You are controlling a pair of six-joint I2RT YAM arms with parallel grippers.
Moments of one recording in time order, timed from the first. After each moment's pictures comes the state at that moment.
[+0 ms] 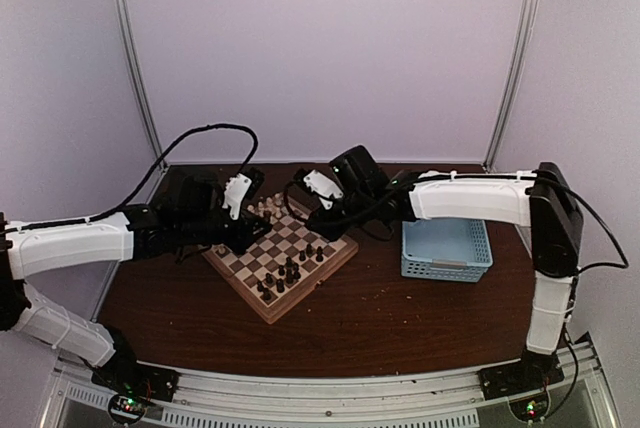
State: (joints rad) left arm -0.75 1.27 0.82 -0.08 0.05 -0.11; right arm 0.87 1.99 1.56 -0.33 -0.08 -0.01
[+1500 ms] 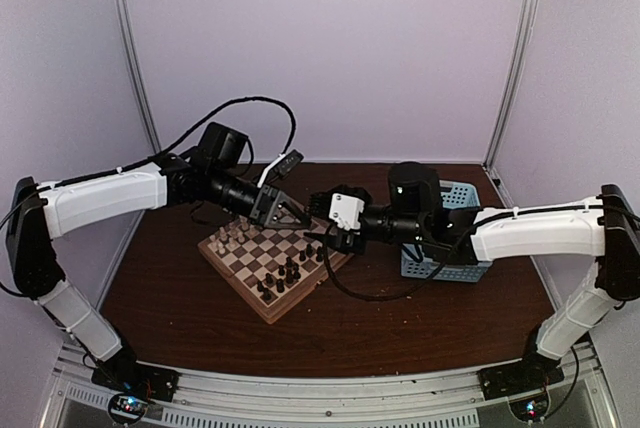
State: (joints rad) left arm -0.69 1.57 1.25 -0.37 0.89 -0.33; right arm 0.96 1.54 1.00 0.33 -0.21 -0.64
